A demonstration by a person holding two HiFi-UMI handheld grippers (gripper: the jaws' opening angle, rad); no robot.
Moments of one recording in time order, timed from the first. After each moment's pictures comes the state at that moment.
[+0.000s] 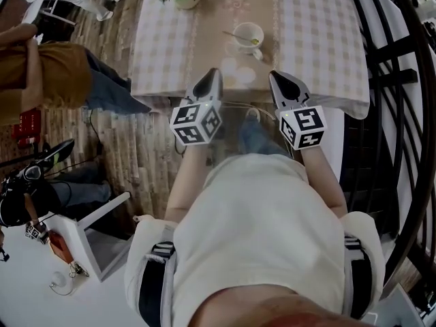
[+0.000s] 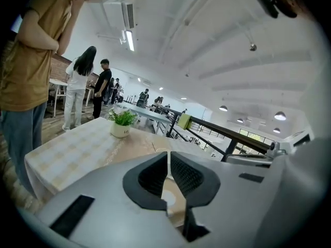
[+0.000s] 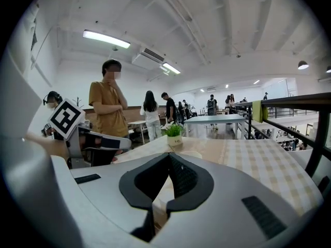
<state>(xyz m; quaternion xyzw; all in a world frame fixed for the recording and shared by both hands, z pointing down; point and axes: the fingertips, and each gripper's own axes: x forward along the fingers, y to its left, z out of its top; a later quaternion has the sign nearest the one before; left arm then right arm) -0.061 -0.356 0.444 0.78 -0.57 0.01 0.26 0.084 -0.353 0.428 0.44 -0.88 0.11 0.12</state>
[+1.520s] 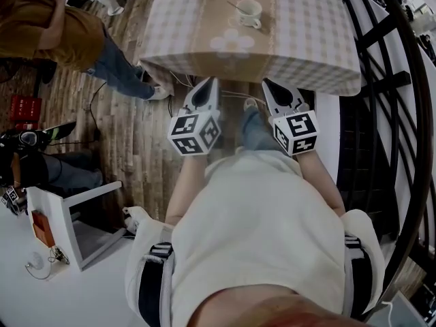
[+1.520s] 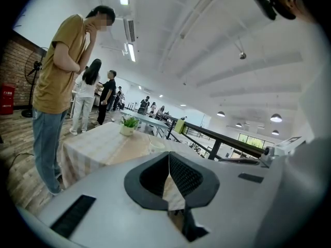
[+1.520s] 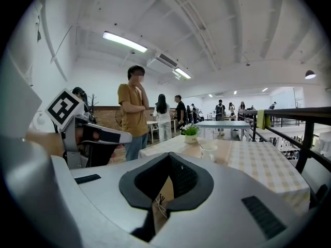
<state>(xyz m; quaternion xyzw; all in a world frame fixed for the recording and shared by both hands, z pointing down) -0.054 -0.204 0.404 0.78 -0.58 -0.02 0.23 0.074 -0.211 0.404 0.41 -0.90 0.07 0.12</state>
